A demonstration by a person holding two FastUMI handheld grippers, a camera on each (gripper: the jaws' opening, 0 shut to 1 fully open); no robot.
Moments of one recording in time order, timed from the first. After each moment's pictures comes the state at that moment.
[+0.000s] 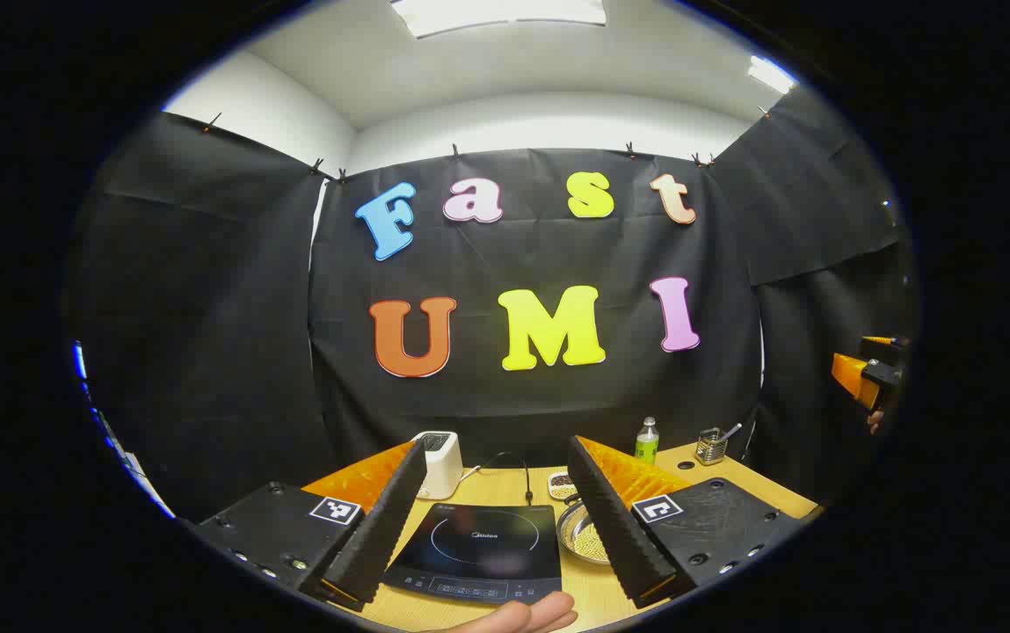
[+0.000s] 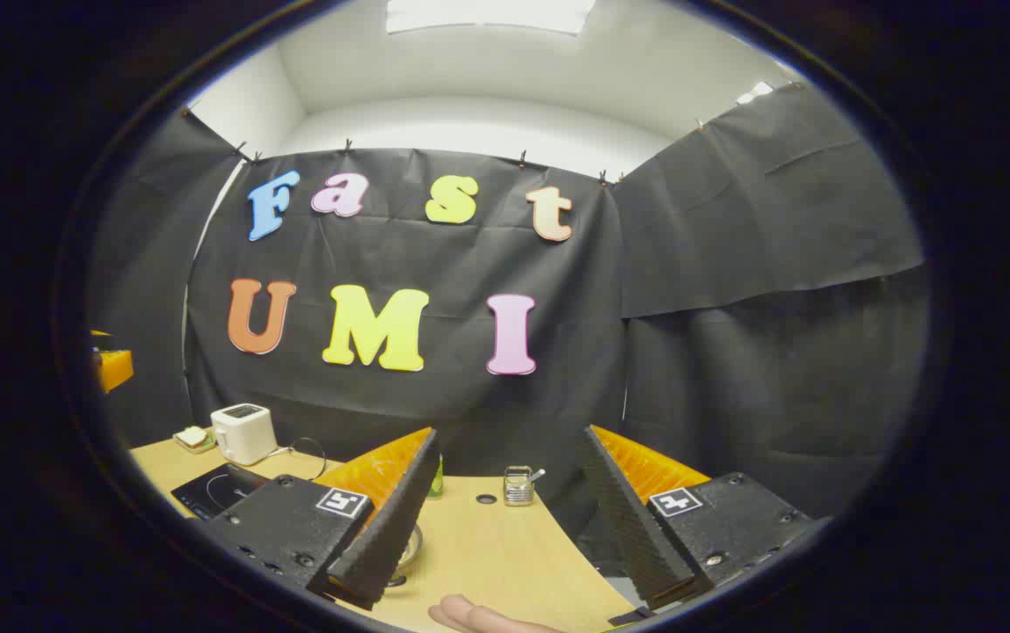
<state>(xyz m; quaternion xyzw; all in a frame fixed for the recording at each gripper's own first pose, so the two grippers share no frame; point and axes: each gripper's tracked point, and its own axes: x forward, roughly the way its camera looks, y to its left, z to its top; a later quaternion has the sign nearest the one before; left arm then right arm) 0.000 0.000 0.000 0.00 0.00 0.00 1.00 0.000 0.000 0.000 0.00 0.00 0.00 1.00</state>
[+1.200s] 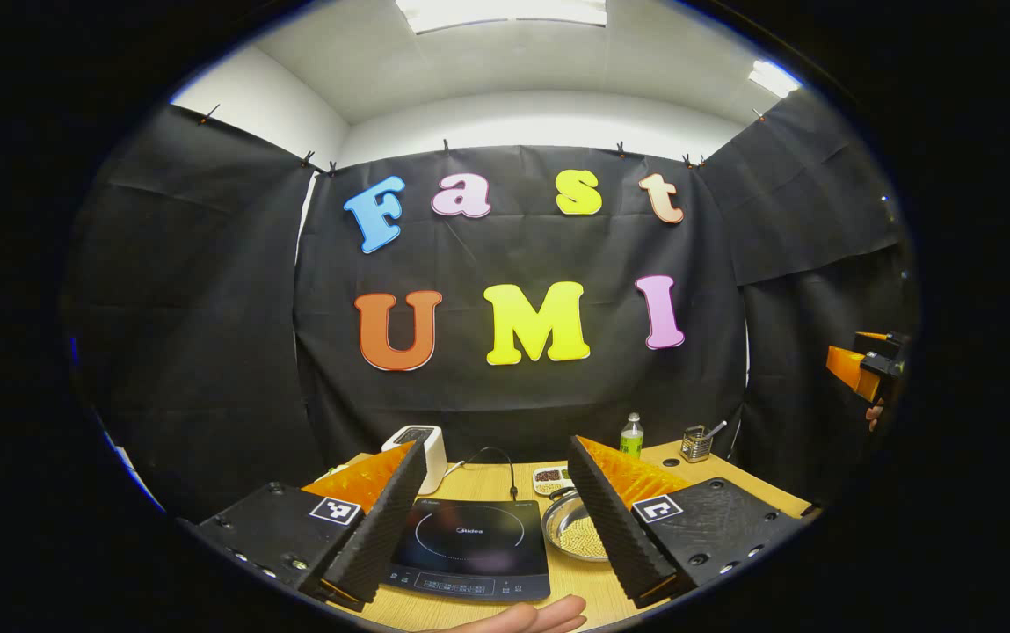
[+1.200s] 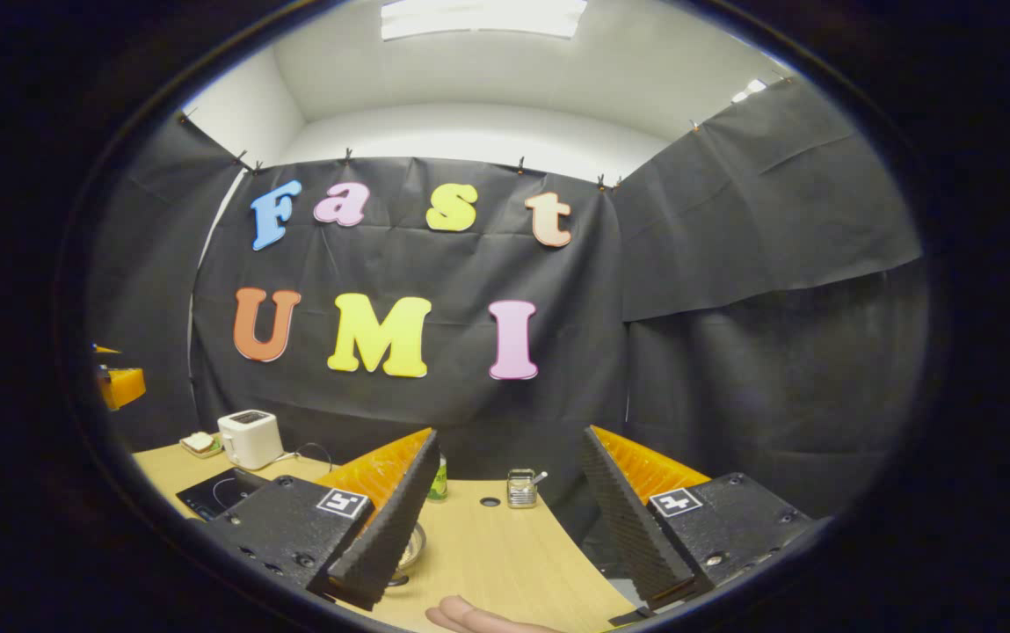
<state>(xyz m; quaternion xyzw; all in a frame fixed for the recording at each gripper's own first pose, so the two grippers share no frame) -0.001 -0.011 -0.021 -0.01 0.01 -0.02 1.00 -0.008 -0.002 -0.005 0.00 0.00 0.01 1.00</state>
